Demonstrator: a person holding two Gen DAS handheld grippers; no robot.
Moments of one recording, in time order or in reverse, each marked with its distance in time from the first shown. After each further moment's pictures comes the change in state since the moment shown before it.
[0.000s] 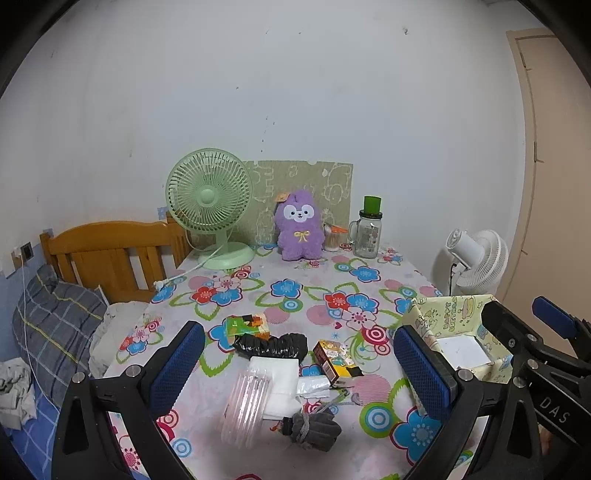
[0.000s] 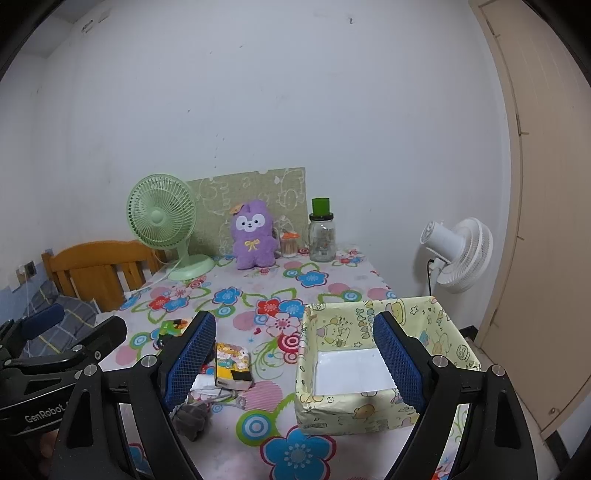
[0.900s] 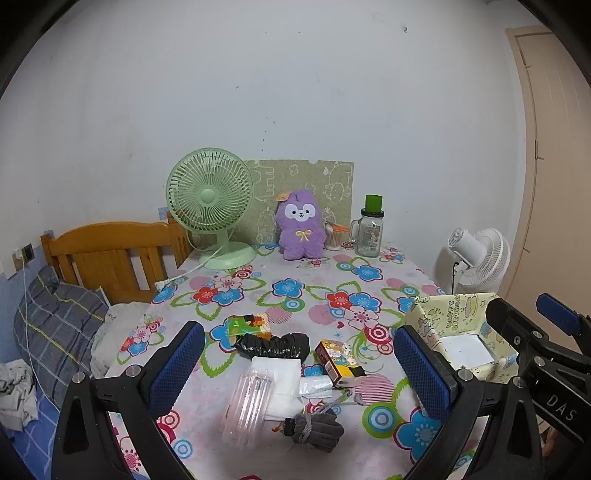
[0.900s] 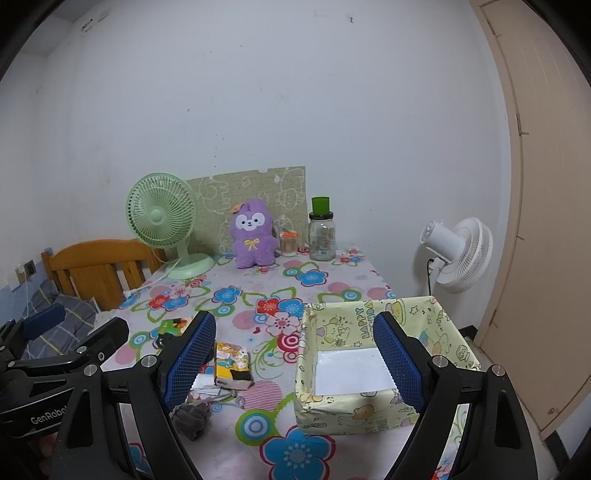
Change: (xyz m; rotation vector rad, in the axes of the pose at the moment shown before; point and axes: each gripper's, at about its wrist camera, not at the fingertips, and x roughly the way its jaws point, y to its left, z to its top) left arm -0.001 0.003 -0.003 0.002 -0.003 0.003; right arm 0.000 0.001 -0.001 -0.006 0.004 -0.004
